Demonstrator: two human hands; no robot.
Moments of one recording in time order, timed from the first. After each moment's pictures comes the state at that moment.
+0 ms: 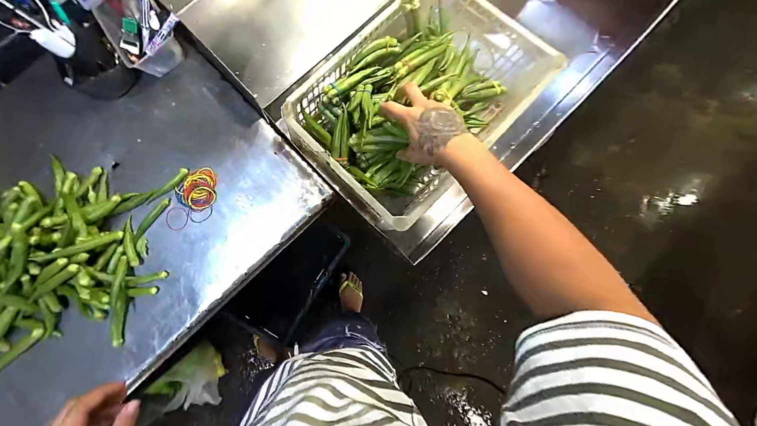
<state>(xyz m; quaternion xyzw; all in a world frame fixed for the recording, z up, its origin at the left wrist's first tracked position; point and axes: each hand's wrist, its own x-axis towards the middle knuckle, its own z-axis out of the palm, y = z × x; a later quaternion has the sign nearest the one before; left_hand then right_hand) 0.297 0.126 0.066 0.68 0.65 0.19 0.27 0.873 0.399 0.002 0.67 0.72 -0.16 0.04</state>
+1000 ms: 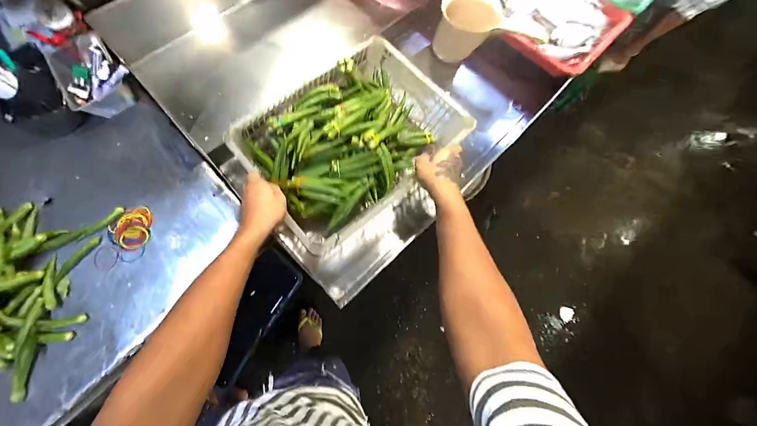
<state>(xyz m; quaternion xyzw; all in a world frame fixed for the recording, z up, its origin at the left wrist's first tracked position) 0.684 0.398 -0.011 0.61 0.70 0.07 0.36 0.991 0.367 0.002 0.90 0.27 -0.27 -0.22</state>
